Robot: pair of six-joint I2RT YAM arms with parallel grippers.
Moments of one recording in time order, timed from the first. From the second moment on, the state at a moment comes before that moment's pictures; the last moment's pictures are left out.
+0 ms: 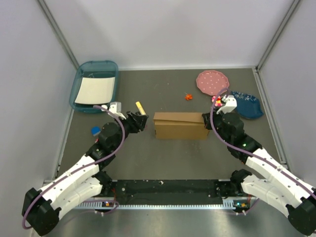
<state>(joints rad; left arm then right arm) -0.64 0.77 0.47 0.22 -0.20 -0.66 0.59 0.81 0.60 -0.07 0.26 0.45</state>
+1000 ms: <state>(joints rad) -0.64 0.85 0.43 0.28 0.03 -0.47 0.59 0.80 0.60 -0.08 0.26 0.44</state>
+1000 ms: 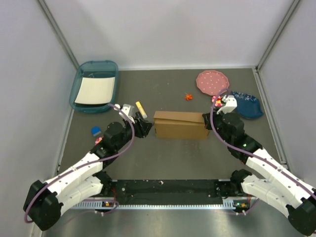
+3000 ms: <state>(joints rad) -0.71 1.01 0.51 0.42 -0.11 -0.43 0.59 0.81 0.60 -0.06 0.27 0.43</state>
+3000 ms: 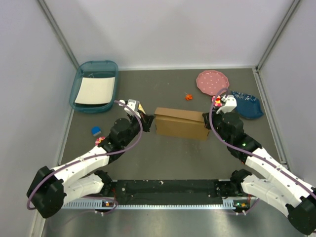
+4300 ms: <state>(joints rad) -0.76 0.96 0.57 0.14 -0.25 -0.44 0.59 0.83 0.60 -0.05 0.26 0.43</state>
